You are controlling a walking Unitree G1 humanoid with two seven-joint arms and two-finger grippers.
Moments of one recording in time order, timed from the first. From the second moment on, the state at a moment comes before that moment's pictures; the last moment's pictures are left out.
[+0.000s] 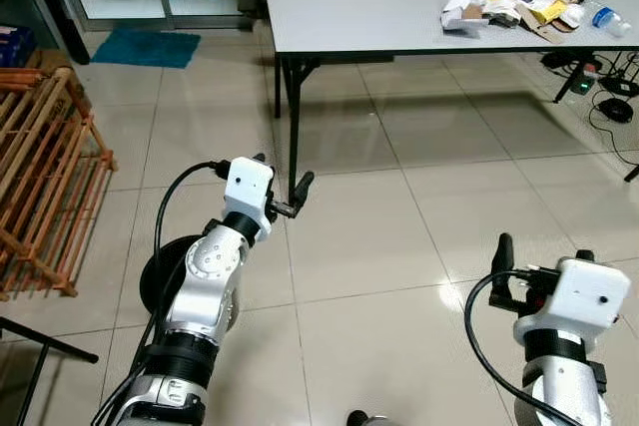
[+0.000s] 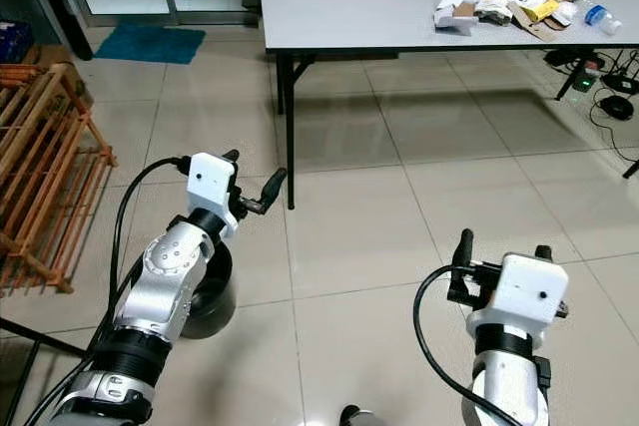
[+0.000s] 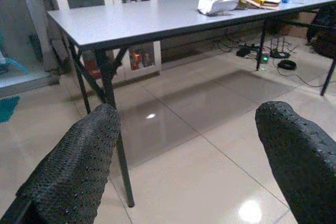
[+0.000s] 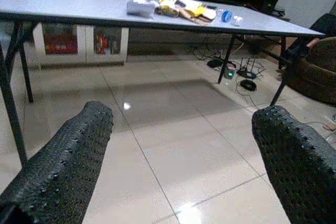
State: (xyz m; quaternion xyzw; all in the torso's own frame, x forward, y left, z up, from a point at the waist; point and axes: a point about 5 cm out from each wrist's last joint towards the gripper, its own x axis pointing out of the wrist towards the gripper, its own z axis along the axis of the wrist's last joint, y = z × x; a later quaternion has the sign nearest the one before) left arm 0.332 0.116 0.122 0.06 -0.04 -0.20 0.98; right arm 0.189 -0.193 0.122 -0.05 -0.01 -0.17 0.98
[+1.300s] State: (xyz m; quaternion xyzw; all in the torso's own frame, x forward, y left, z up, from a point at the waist) left arm 0.336 0.100 0.124 0.03 -0.02 -0.21 0.98; right arm 0.212 -0.185 0.127 -0.06 -0.01 -0.19 0.98
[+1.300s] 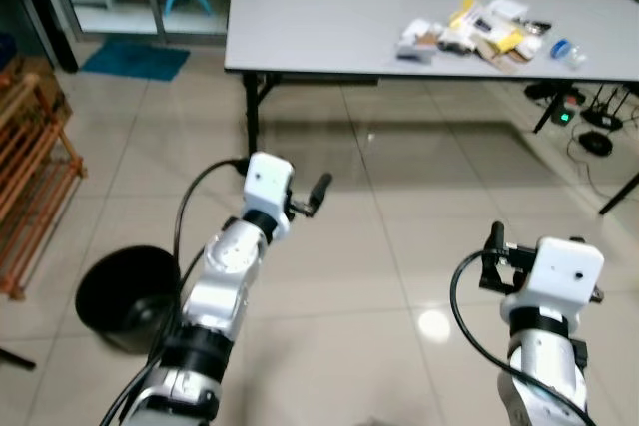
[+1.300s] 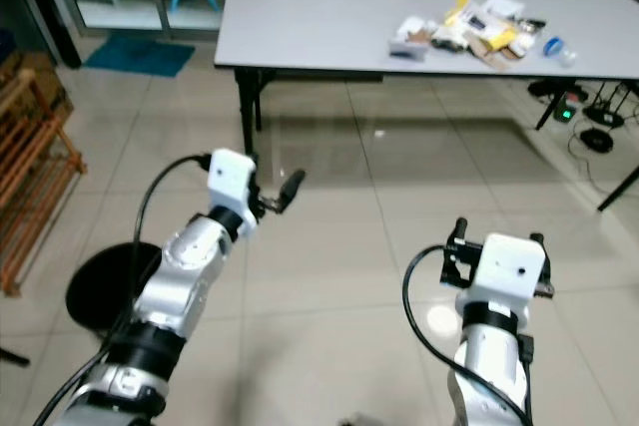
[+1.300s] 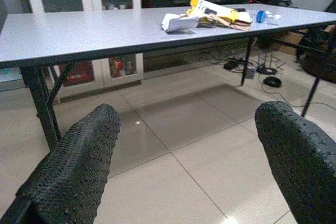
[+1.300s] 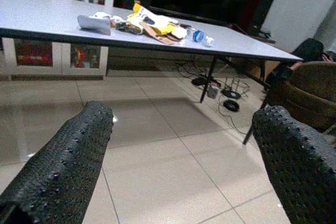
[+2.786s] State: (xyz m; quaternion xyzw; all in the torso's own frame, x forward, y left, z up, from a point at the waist) left arm 0.342 0.105 0.115 0.04 0.01 -0.19 0.98; right arm 0.215 -0.178 0.124 -0.07 0.00 -0.17 0.98
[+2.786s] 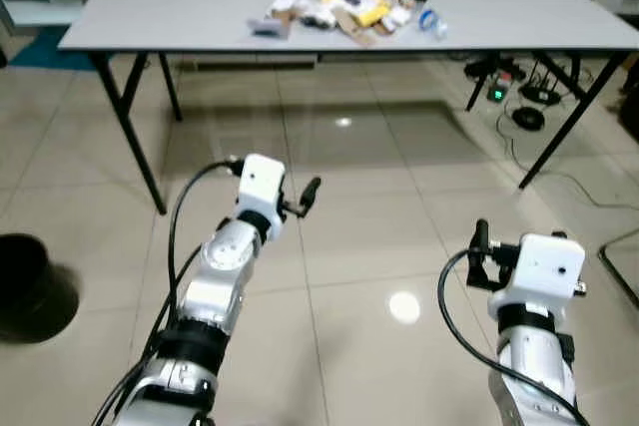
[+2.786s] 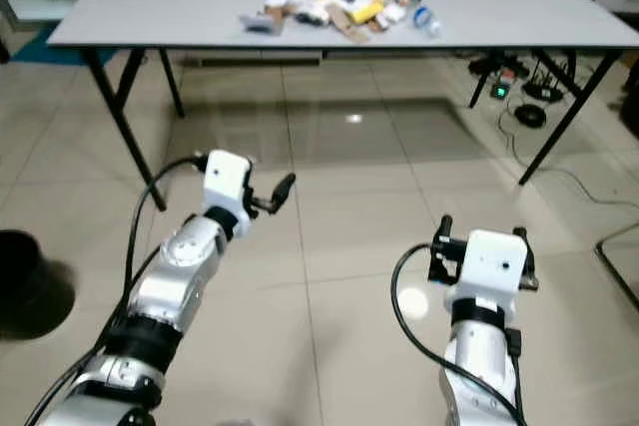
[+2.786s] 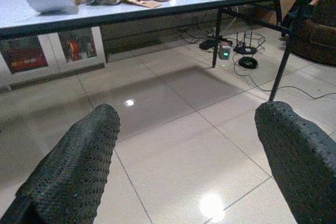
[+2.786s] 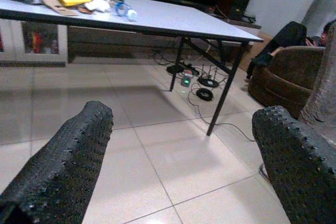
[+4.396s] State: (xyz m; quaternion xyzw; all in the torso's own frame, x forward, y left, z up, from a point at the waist) left arm 0.343 0.107 0.110 0.06 0.02 -0.19 0.98; right arm 0.218 -0.172 0.122 -0.06 0.00 -0.15 0.99
